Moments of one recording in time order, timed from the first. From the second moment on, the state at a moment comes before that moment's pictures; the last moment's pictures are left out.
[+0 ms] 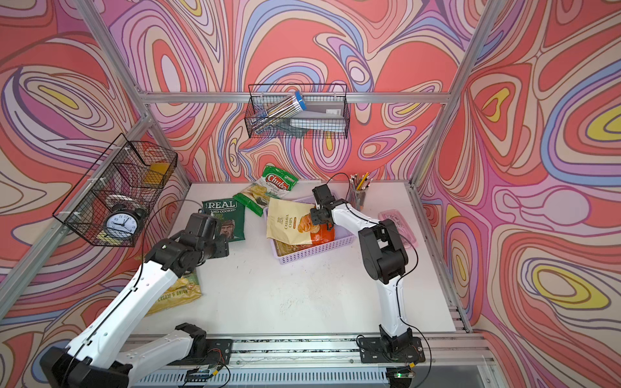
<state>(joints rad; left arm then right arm) -0.34 1.00 1.01 -1.00 -0.38 -0.47 0.41 2.14 1.64 -0.47 0.09 0.15</state>
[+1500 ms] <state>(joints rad) 0.01 0.94 0.38 -0.92 -0.58 -1.66 0.50 1.97 1.54 -0.33 -0.11 0.24</state>
